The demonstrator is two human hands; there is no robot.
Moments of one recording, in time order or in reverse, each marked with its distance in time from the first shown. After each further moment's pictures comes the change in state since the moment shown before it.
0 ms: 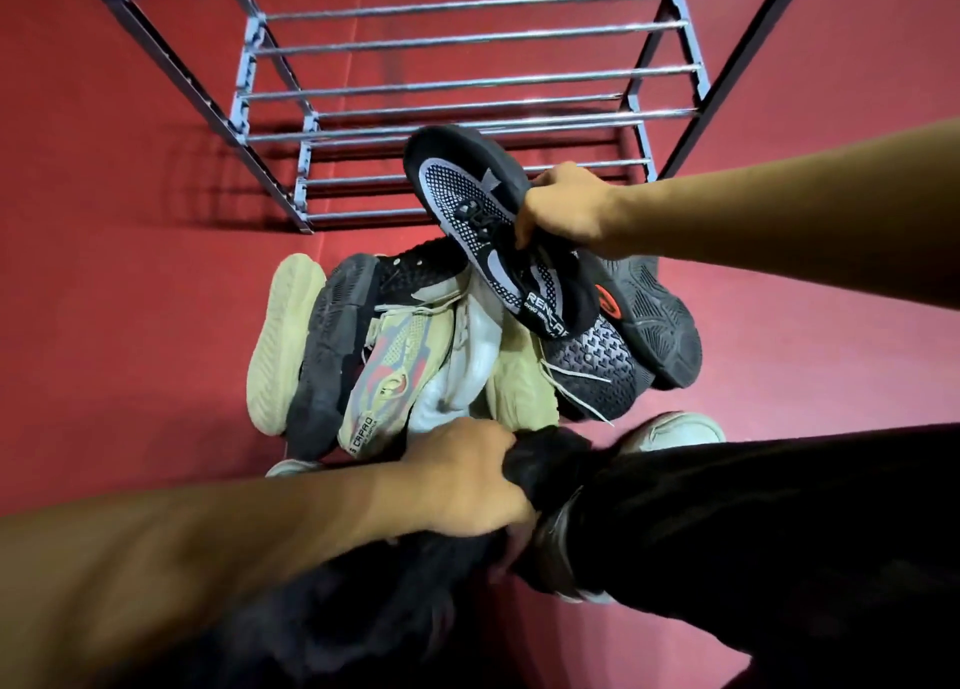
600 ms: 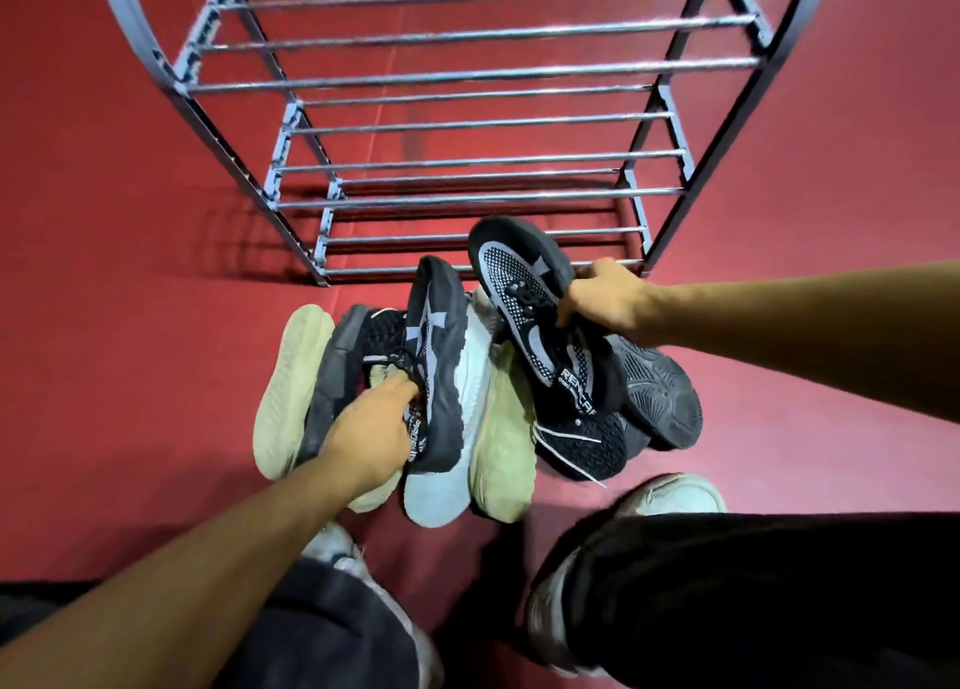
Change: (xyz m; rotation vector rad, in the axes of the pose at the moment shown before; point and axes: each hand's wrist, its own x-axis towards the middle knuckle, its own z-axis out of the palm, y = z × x) left_hand 0.067 -0.111 -0.014 -0.028 0.535 -0.019; right_hand -0.002 0.043 -0.018 0.029 0.036 0.067
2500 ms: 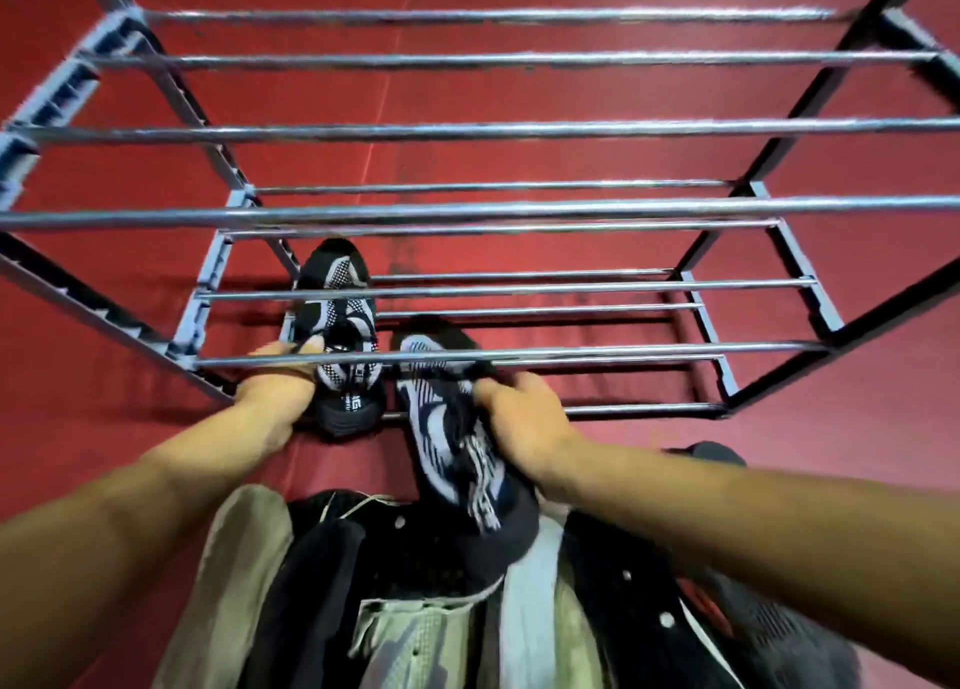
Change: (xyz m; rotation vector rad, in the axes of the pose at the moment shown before) left_hand 0.312 -0.176 -0.055 -0.765 0.415 -0.529; right_hand 0.154 -0.069 0.103 0.376 0.031 0.068
